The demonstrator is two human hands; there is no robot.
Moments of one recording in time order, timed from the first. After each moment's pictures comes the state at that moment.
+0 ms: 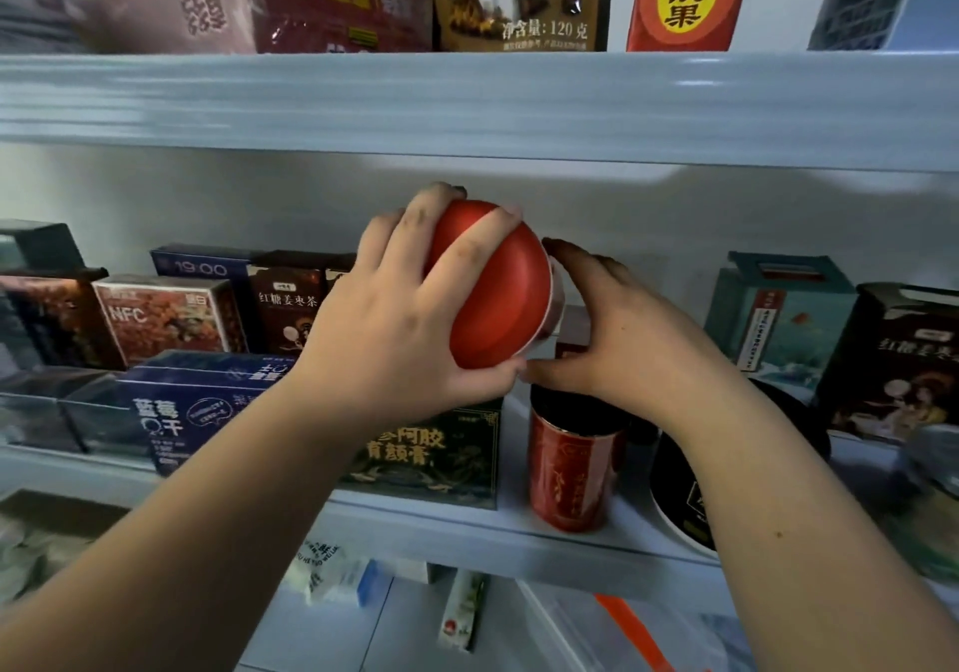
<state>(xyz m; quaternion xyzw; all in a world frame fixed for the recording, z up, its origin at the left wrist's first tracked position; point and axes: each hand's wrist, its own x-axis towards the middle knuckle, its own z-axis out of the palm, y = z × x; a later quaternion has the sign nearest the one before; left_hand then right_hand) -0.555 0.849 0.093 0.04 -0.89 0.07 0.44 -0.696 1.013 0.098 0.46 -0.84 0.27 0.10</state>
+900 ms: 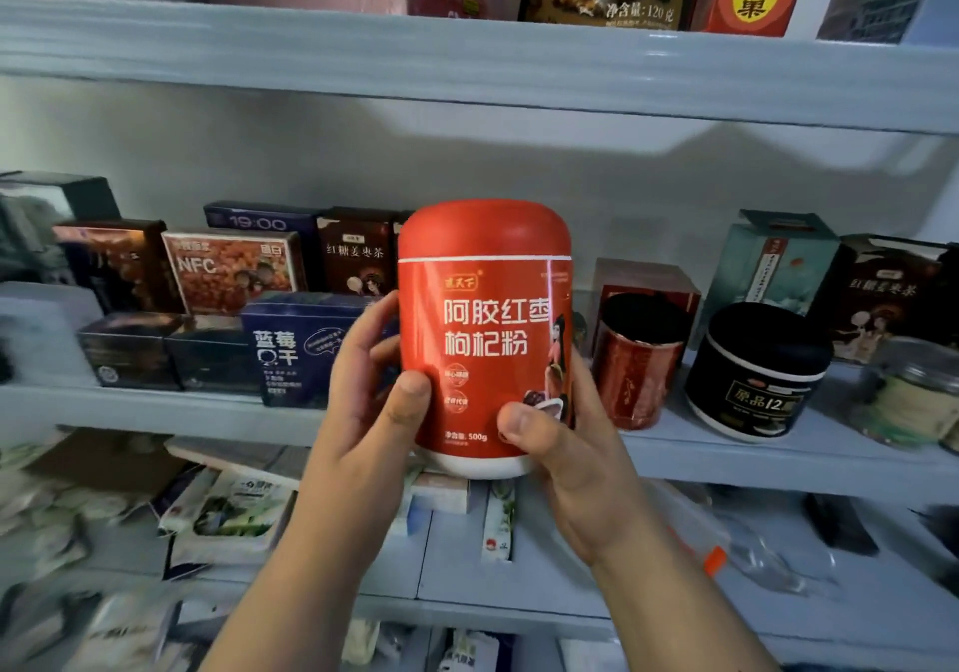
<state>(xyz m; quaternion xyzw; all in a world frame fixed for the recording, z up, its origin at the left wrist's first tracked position) -0.402 0.832 -0.003 0.00 -0.63 -0.67 0.38 -0.504 0.967 -0.006 0.37 -0.52 0.74 -0.20</state>
